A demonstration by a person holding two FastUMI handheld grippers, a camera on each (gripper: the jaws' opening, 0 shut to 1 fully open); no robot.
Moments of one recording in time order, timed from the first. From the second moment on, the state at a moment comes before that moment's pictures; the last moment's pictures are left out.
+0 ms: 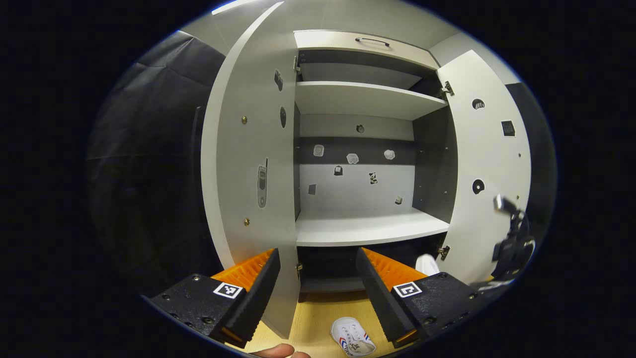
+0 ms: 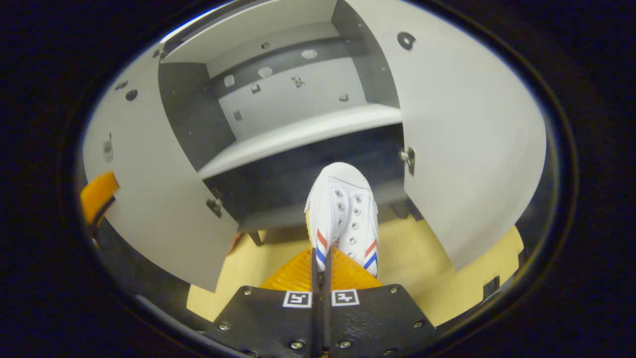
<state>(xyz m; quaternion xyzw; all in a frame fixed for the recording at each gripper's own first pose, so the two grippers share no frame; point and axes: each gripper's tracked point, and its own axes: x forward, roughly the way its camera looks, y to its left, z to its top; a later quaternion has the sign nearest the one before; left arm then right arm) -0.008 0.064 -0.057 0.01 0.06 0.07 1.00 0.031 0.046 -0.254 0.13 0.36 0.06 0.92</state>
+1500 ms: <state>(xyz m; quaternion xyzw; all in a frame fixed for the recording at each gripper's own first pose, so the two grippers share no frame) -0.020 0.065 -0.074 0.00 0.07 0.08 0.99 0.339 0.072 -0.235 0.05 0.31 0.06 0.95</state>
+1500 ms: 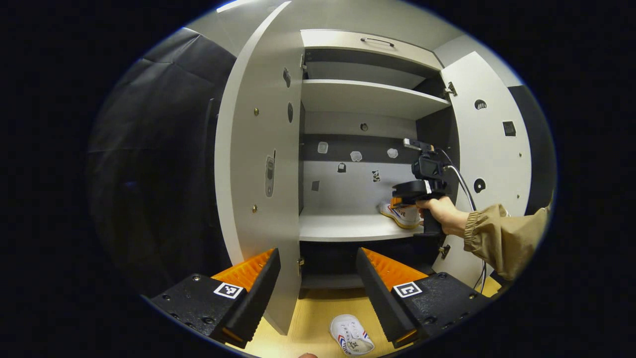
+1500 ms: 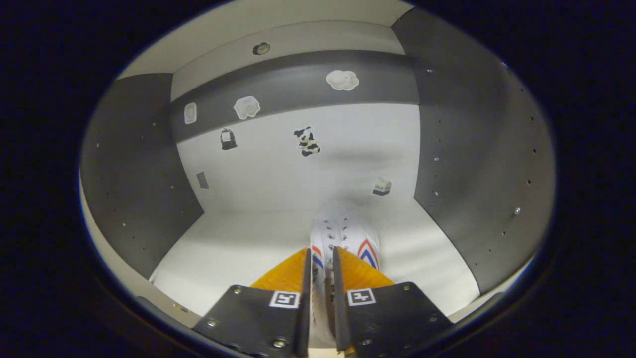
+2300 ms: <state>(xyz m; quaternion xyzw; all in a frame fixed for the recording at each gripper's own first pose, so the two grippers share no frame) -0.046 0.032 -0.303 -0.08 0.34 0.01 0.94 0.168 0.036 0.018 0.07 0.09 0.09 0.99</state>
